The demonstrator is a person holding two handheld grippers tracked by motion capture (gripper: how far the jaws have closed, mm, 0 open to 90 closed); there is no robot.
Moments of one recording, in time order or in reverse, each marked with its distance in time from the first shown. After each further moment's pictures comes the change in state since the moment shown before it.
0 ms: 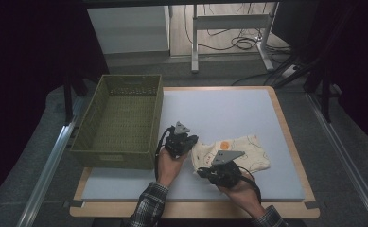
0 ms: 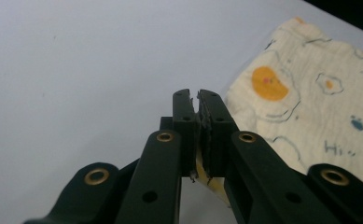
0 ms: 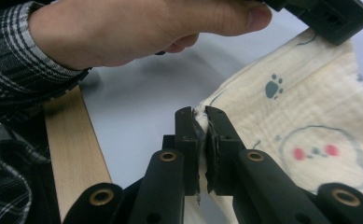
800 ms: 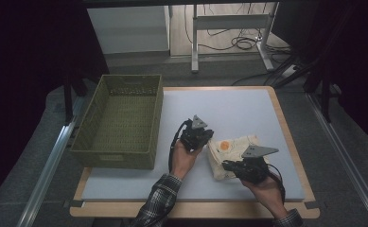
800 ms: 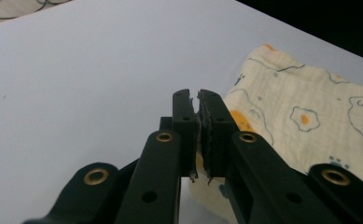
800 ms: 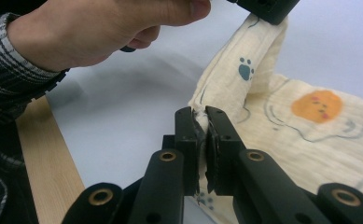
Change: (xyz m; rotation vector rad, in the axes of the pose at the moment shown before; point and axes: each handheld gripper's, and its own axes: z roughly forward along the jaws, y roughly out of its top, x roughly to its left) left arm -0.026 0.035 0.031 -0.012 -0.050 0.091; right arm -0.041 -0.027 -0.056 -0.065 -0.097 0.117
